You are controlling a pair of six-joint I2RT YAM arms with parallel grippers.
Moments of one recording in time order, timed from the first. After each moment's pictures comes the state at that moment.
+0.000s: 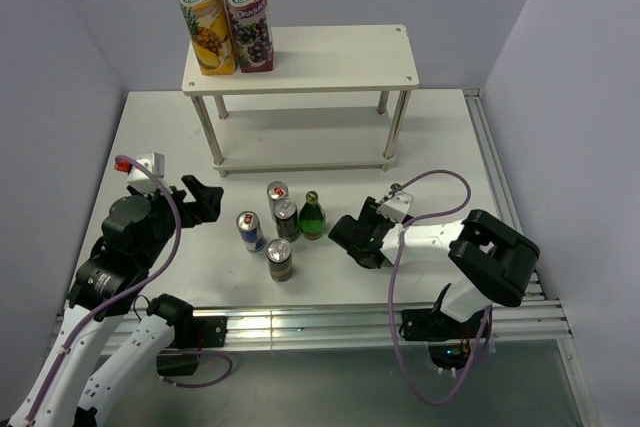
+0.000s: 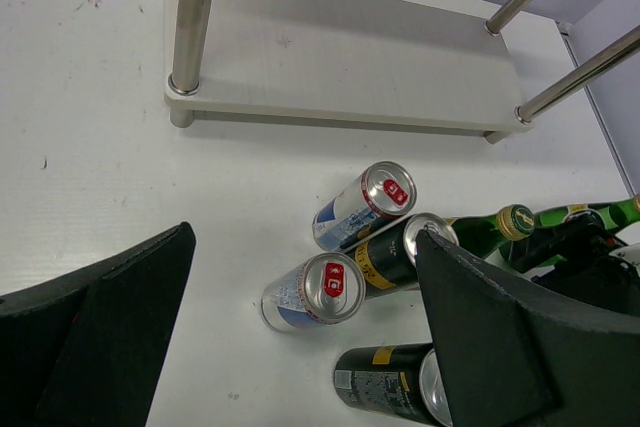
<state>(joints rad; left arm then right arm) -0.42 0.51 0.84 -0.59 -0.18 -0.44 0.95 1.53 0.59 -0.34 1.18 1.32</state>
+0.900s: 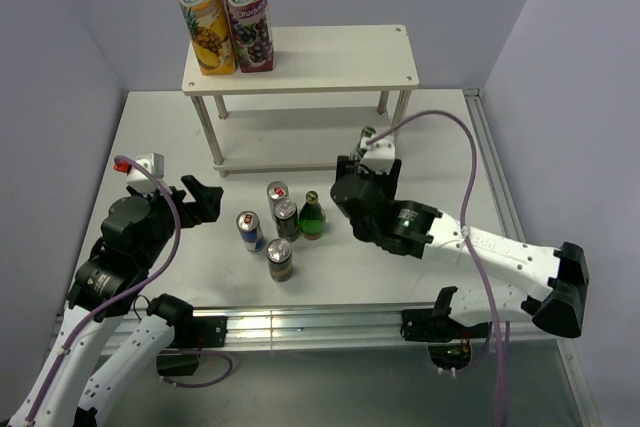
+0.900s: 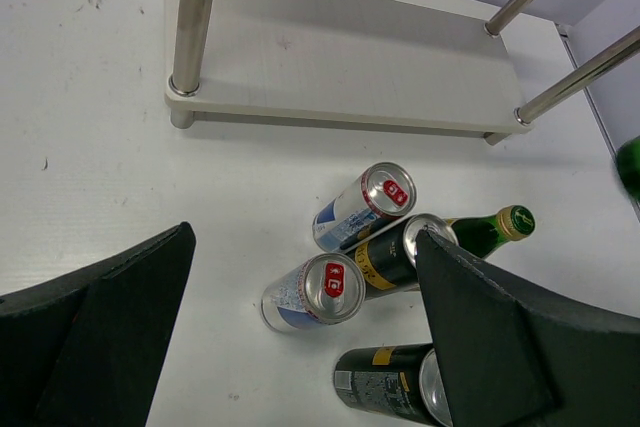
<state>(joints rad) -0.42 0.51 0.84 -0.59 -0.18 -0.44 1.07 1.17 0.96 -0.42 1.08 0.59</state>
